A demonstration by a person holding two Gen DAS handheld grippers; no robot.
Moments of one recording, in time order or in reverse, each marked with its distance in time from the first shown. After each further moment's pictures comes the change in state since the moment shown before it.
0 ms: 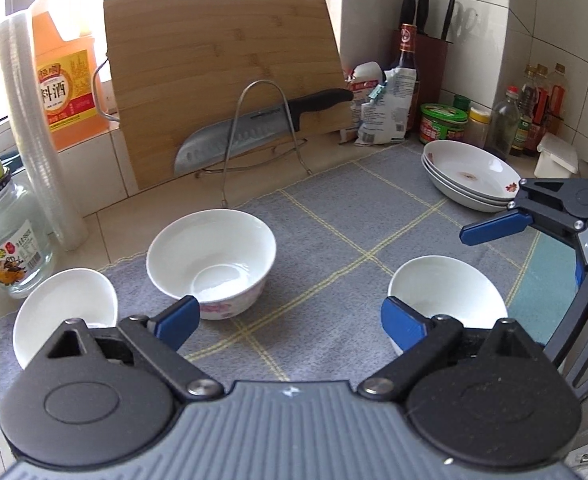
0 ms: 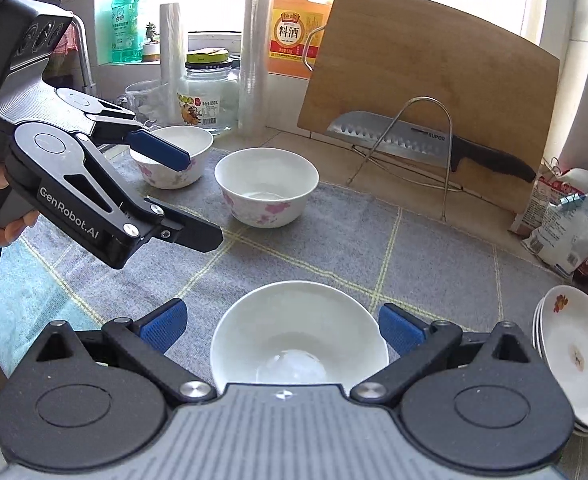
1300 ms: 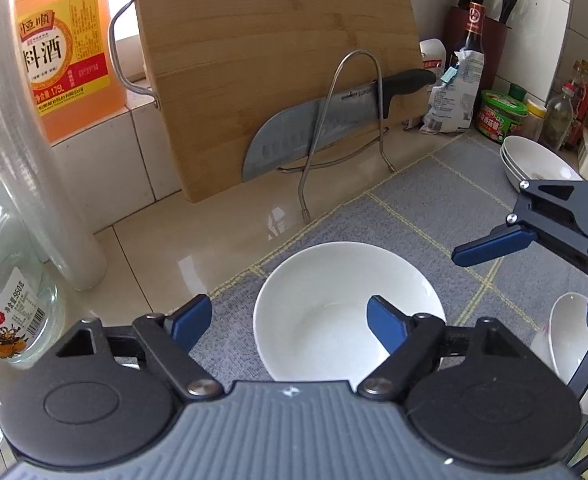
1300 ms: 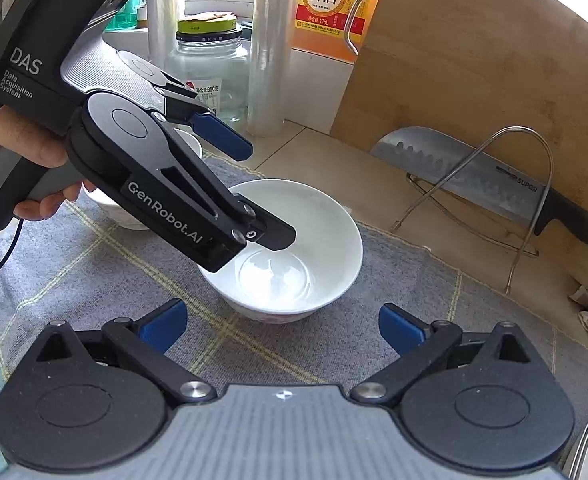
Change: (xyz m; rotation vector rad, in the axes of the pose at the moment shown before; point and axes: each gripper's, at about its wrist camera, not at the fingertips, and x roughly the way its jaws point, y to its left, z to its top) left arm 0.097 0.095 0.040 0.012 0.110 -0.045; right arm 0.126 0.003 0.083 -0.053 0.128 0.048
